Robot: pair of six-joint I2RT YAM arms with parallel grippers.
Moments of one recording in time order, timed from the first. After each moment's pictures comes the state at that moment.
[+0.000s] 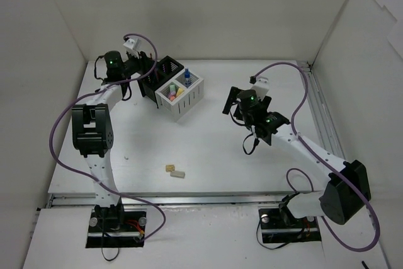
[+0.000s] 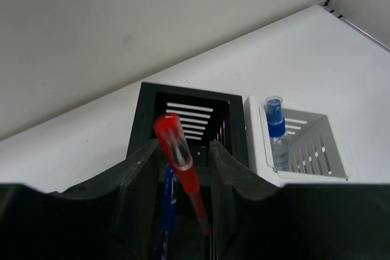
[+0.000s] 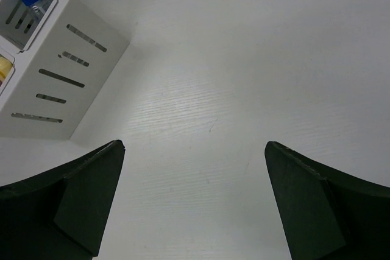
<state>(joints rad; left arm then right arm) 0.01 2.11 1.63 0.41 0.77 -0.12 0.58 1.33 1.01 -0.29 0.49 0.62</state>
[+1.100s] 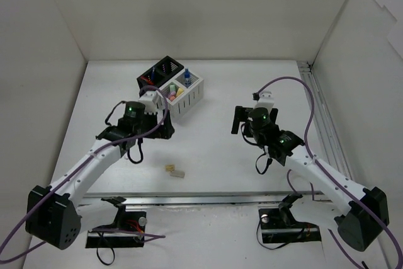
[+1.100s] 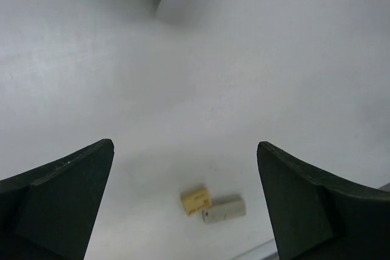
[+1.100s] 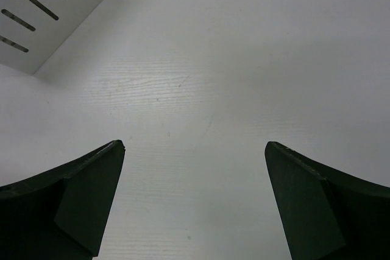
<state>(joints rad) -0.38 1.17 0.91 -0.34 0.15 -0.27 0.60 1.08 0.81 -0.33 0.42 0.45</state>
